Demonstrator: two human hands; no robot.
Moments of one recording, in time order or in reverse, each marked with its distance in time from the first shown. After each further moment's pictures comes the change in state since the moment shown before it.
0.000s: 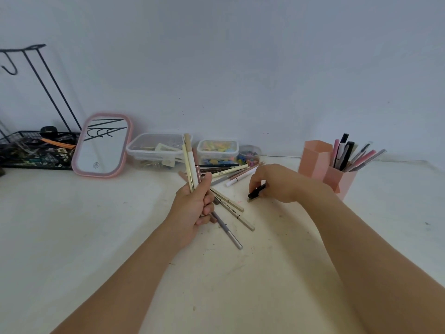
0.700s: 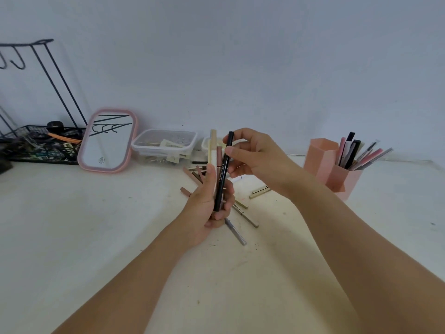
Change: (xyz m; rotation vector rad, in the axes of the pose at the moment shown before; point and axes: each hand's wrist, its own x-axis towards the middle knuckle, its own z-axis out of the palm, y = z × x) left_hand -0.013 0.001 0.011 -0.061 -0.299 -0.041; right_hand -0.012 -0.071 -0.020 1.168 0.285 -0.140
